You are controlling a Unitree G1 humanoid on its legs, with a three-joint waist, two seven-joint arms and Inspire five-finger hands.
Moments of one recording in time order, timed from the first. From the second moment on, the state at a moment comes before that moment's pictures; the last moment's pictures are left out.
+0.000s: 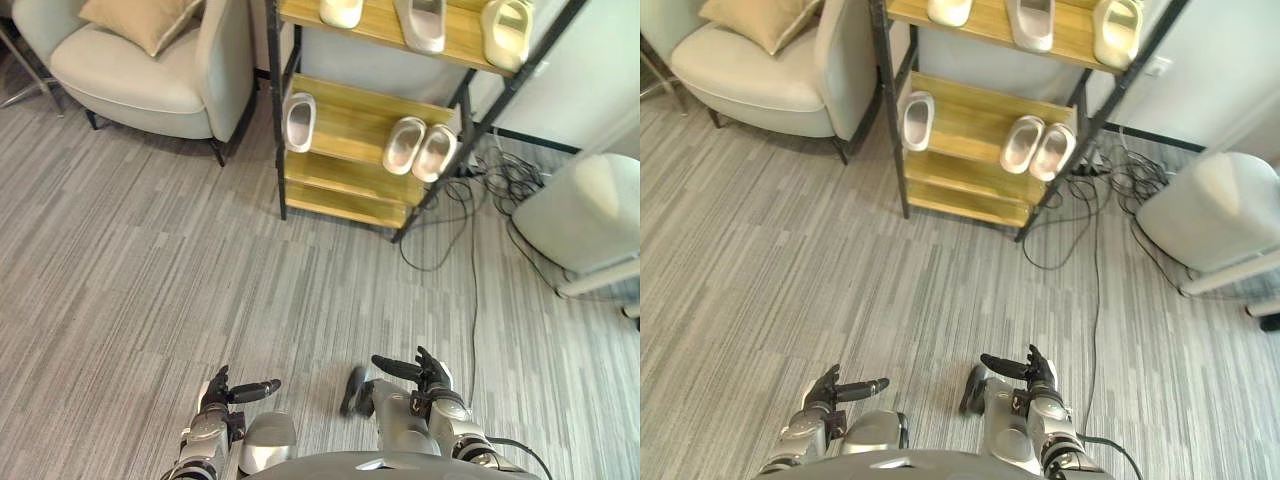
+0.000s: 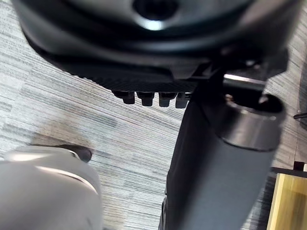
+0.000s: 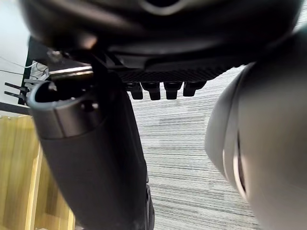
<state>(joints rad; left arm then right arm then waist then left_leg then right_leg) 0.01 0.14 0.13 1.02 -0.09 -0.05 0.09 -0.10 -0.02 -0.14 1.07 0.12 -0.05 -0.14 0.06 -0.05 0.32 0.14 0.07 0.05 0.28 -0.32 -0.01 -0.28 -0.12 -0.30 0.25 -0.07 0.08</state>
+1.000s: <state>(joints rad) 0.07 0.16 0.14 1.06 -0.08 -0.05 0.08 -0.07 0.01 -0.11 1.11 0.10 -0.04 -0.12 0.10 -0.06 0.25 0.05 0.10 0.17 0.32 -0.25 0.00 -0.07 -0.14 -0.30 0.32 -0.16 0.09</state>
